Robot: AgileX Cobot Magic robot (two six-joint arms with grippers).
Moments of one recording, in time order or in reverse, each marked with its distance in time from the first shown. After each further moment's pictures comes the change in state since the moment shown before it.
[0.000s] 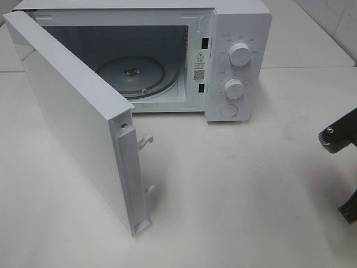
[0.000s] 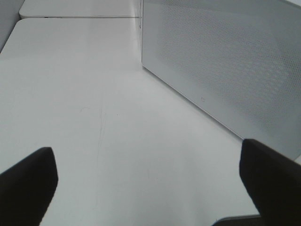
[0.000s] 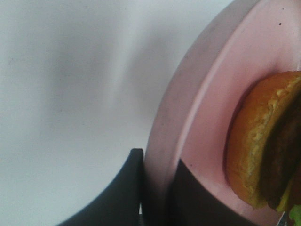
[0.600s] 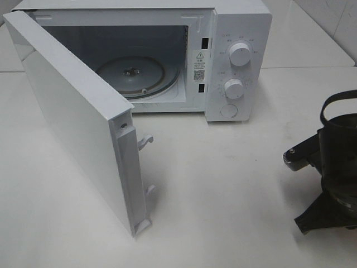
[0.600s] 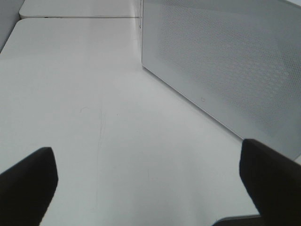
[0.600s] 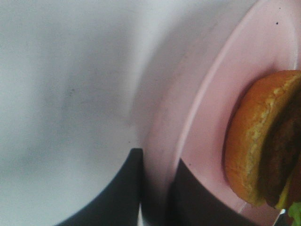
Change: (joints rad) left arm 0.000 0.000 0.000 0.000 0.000 0.000; right arm 0.000 0.345 -0.025 -0.032 -0.201 0.252
